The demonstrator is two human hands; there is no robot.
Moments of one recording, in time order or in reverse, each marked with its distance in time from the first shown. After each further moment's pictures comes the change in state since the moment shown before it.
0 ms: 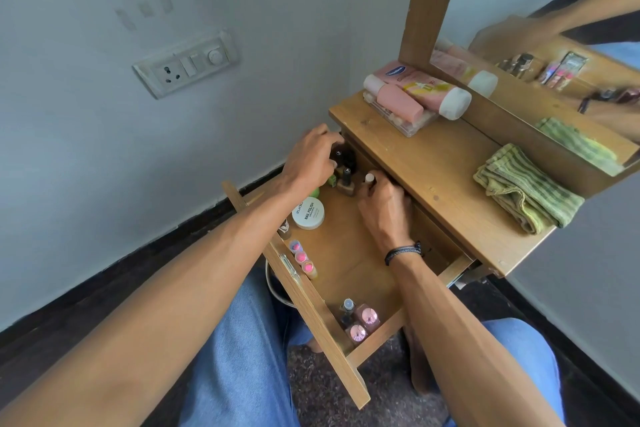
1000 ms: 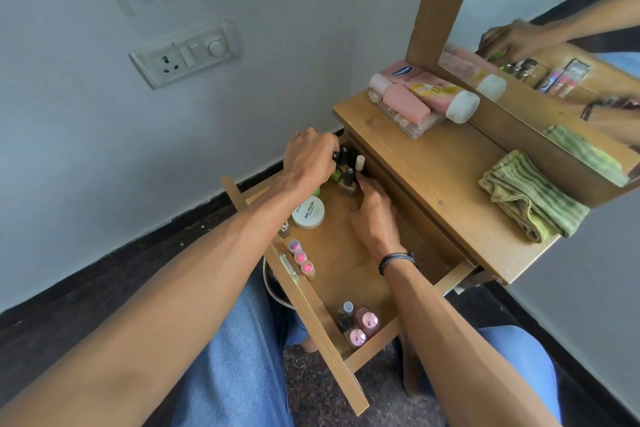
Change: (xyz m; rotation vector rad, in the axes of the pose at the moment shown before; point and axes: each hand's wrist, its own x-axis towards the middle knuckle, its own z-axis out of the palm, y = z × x) left_hand 0.010 -0.010 0.010 0.221 0.028 -0.057; right_hand -0.004 0.004 0.016 0.075 -0.253 -0.078
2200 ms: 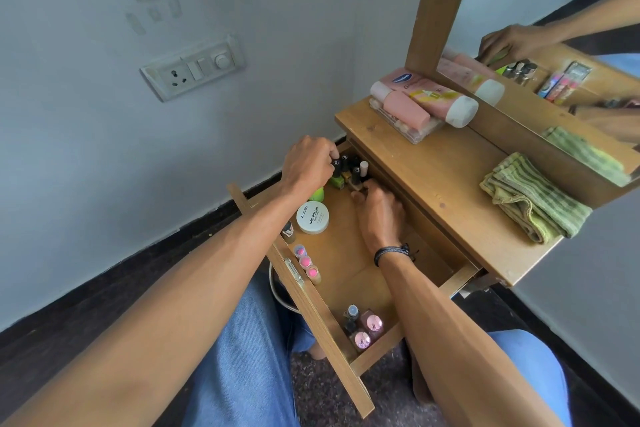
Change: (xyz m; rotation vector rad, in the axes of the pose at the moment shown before) left_hand -0.005 -0.006 -0.007 -0.183 0.006 -0.035; right_hand 0.008 -0.007 0.001 -0.187 0.160 0.065
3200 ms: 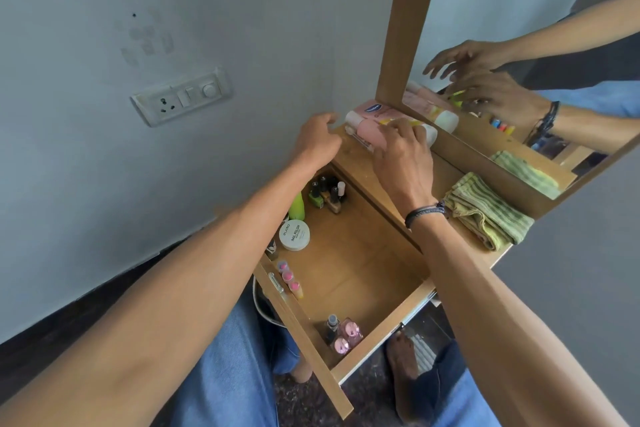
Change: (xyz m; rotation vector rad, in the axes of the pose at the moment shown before) left_hand 0.039 0.074 -0.050 -0.561 -0.023 -0.206; right_hand 0.063 -0.020 -0.130 -0.259 0.329 -0.300
